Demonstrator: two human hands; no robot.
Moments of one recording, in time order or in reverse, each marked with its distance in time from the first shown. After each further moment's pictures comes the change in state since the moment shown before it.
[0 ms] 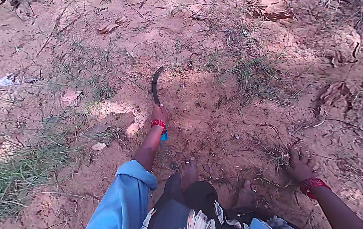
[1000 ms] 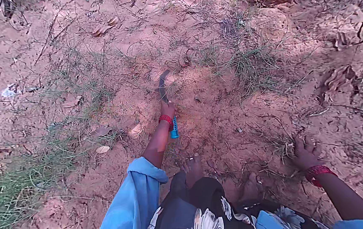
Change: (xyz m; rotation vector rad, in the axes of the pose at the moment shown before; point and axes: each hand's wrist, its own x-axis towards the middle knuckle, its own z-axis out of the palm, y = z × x) left_hand 0.005 0.016 0.026 -0.286 -0.151 -0.066; right_hand -0.004 -0.010 -0.007 0.006 -0.012 0.009
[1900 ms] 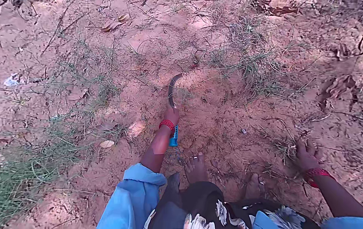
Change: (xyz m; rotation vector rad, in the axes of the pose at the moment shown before) left_hand -0.035 -0.009 -0.035 0.273 -0.140 0.017; right_hand 0.001 0.000 0.013 -0.020 0.080 0.007
